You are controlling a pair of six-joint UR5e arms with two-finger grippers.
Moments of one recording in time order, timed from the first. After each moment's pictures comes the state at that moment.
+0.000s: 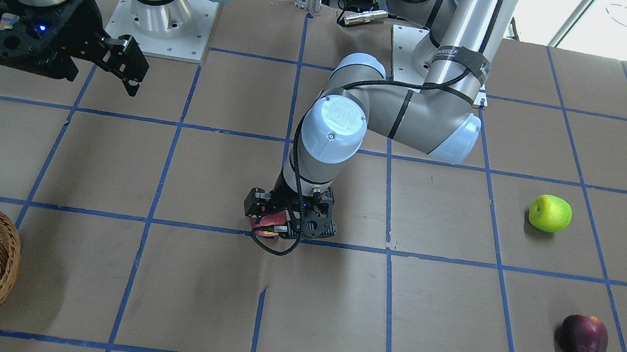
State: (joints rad) left arm -1.83 -1.97 -1.65 -1.05 1.42 -0.47; right arm 1.50 -1.54 1.61 -1.60 -1.55 0.05
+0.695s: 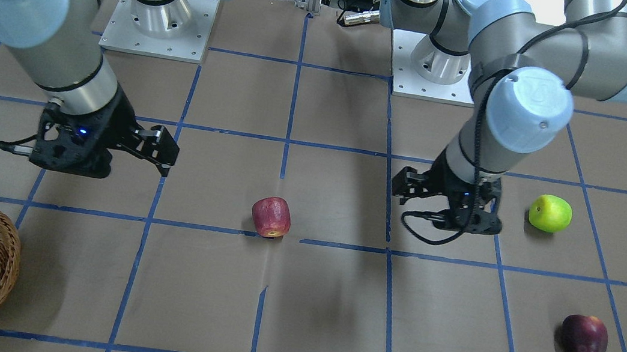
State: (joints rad) left arm -1.43 -1.75 -1.67 -1.42 1.69 0.20; right arm 1.68 -1.30 1.60 -1.87 -1.45 0.11
